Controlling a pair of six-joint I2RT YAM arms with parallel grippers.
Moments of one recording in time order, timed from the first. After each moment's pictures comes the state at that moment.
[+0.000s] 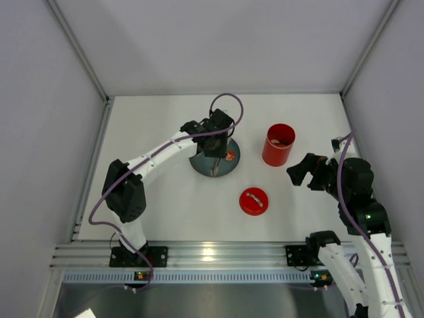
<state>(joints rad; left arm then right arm) -0.75 1.82 1.60 -0.79 -0.18 -0.56 0.11 0.54 0.85 -0.75 -0.21 0.36</state>
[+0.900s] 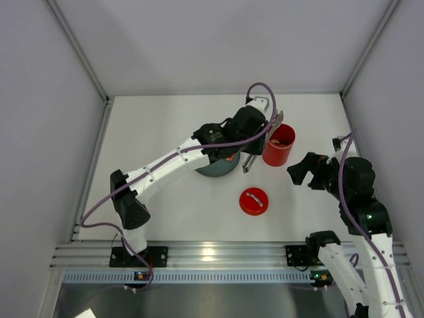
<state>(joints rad) -1.01 1.82 1.93 -0.73 -0.22 -0.52 0.11 0.55 0.86 -0.76 -0.21 0.36</state>
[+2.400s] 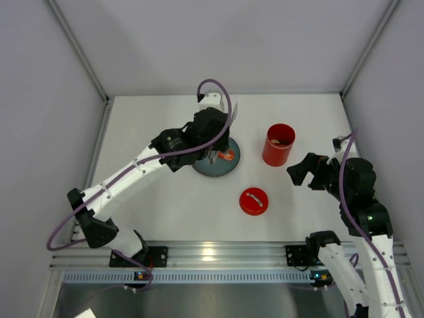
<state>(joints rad) -0.96 1.52 1.73 -0.77 -0.51 -0.56 0.11 0.54 0.87 -0.75 -0.22 0.35</state>
